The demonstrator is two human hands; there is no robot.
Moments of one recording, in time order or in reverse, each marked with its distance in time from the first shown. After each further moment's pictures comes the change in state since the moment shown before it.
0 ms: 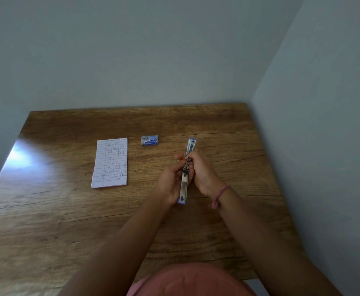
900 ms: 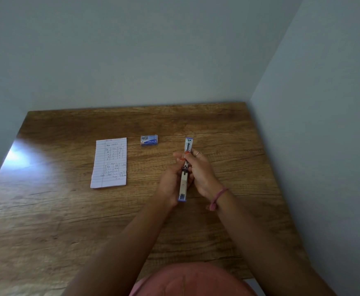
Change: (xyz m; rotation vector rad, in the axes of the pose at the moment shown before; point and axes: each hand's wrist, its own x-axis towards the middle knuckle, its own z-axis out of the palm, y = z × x) left_hand 0.003 -0.006 -0.001 0.089 -0.012 0.007; right_hand -0.002 0.006 0.001 -0.029 0.028 -0.033
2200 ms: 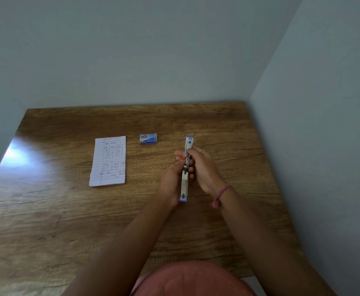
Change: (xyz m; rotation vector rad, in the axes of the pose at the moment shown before) left_hand -0.004 -0.004 0.006 0.027 0.073 0.080; right_hand 0.005 -0.004 -0.011 0.030 0.000 0.034
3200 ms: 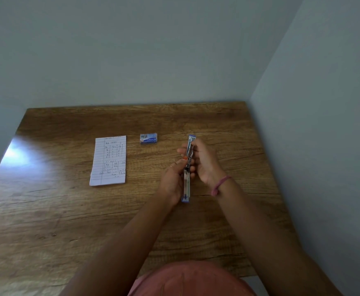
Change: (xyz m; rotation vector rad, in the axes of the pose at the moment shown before) left_hand 0.006 0.000 -0.004 -0.023 -0.057 0.004; right_hand 0.011 -0.015 0.002 0.114 0.054 0.119
